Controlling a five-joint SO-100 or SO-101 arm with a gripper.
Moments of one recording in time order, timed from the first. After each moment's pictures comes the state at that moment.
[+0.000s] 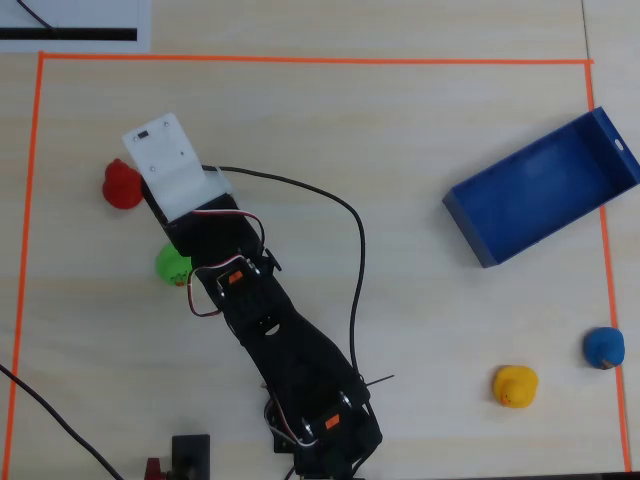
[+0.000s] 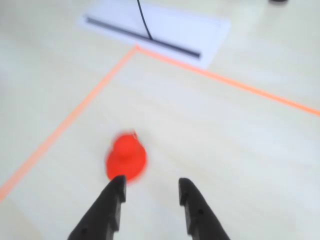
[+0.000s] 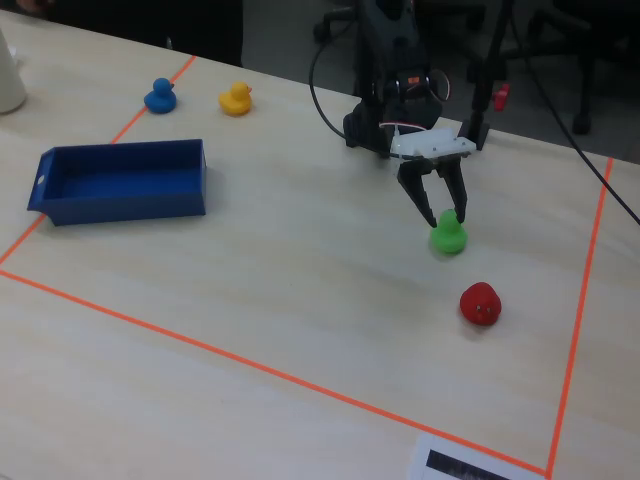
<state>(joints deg) -30.8 119.2 140.5 -4.4 -80.9</state>
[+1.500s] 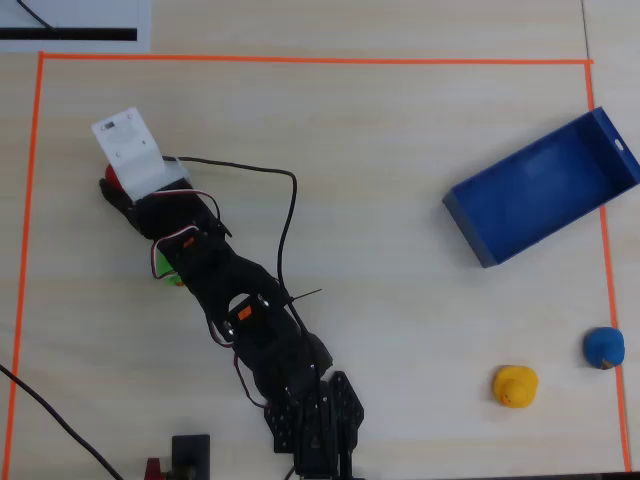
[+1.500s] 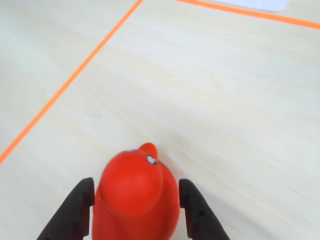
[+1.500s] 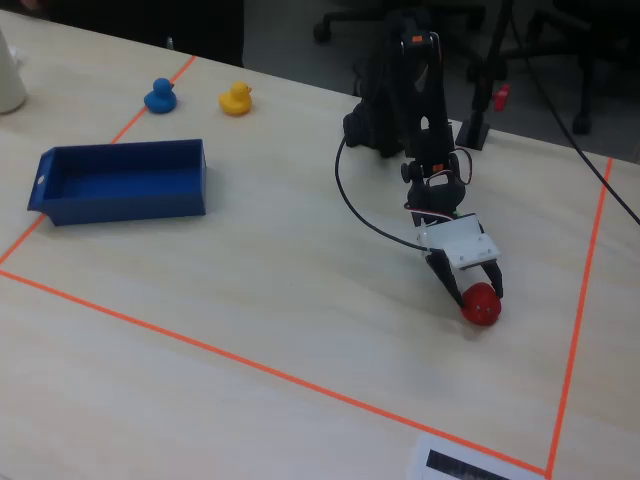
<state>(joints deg) -34.7 71.3 117.1 -19.4 -75.4</state>
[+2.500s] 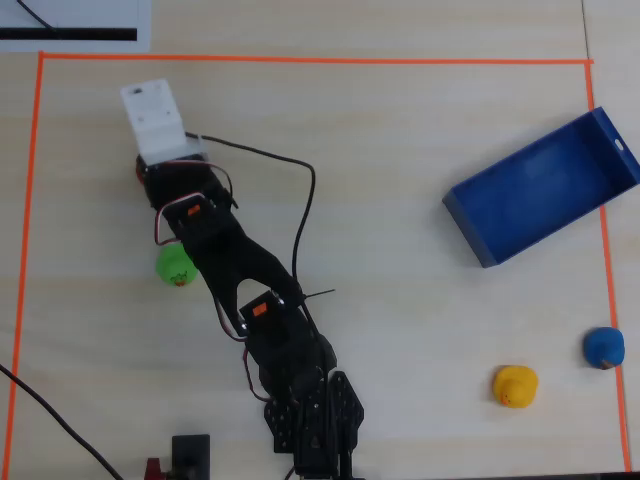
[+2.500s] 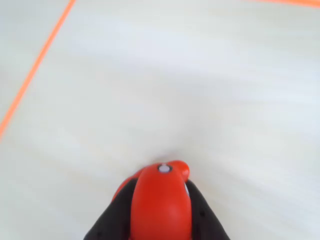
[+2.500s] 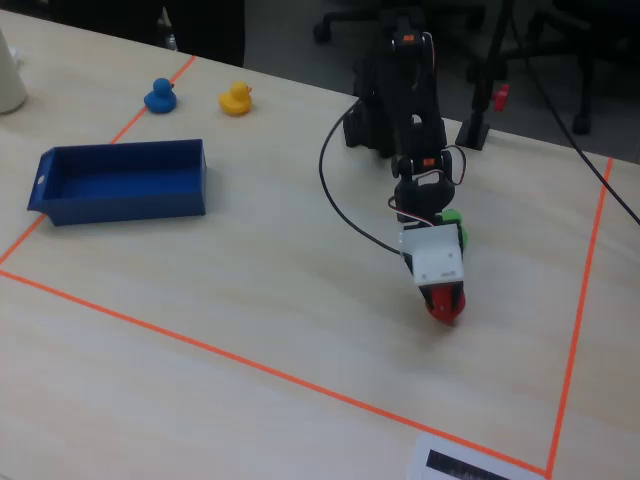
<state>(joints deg) -27.0 76.0 103.9 9.1 -69.2</state>
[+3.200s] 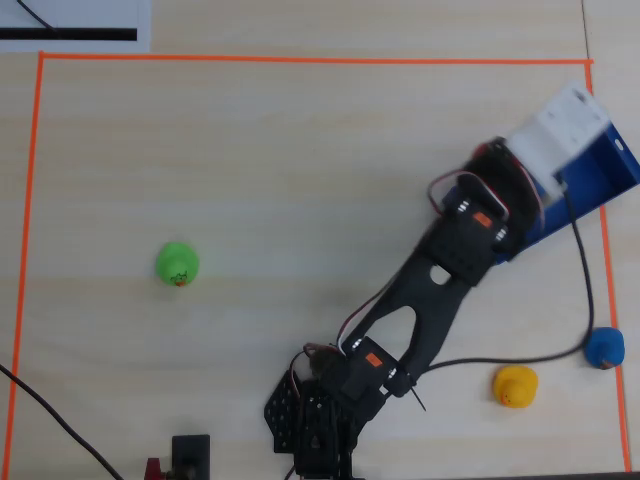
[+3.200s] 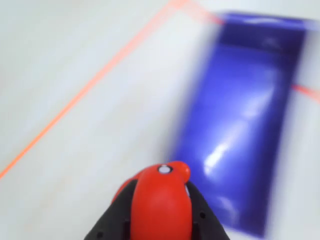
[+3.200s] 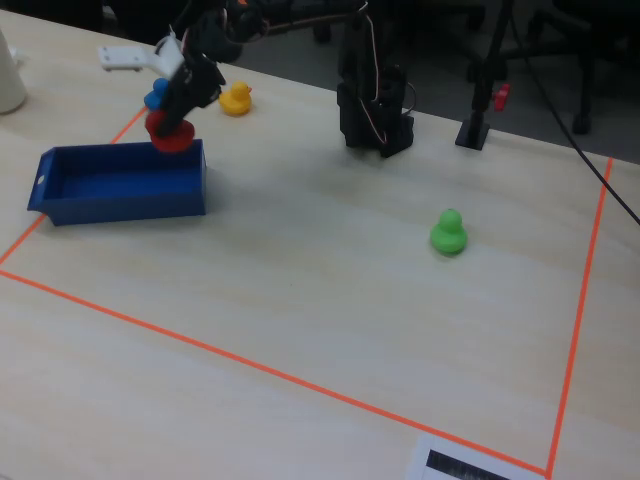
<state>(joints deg) 46.6 95.9 84.6 48.6 -76.5</state>
